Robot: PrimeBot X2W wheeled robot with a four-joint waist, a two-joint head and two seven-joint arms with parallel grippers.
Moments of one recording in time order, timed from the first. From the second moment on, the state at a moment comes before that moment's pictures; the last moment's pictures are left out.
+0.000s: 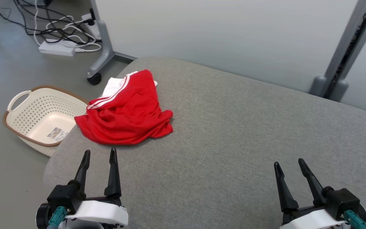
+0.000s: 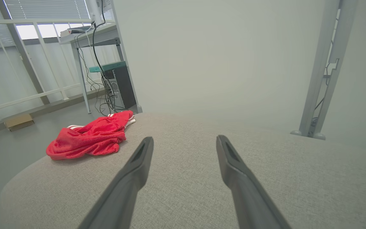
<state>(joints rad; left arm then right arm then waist) -0.02 0.05 -0.16 0.15 -0.32 0.09 -0.26 0.01 -0.05 0.16 0.17 0.21 0.13 -0.26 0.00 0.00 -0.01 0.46</state>
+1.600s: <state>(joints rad) -0.45 0.05 -0.12 0.35 -0.51 0.14 -0.26 -0.19 -0.25 0.20 0.13 0.17 0.13 -0.26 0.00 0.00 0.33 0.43</state>
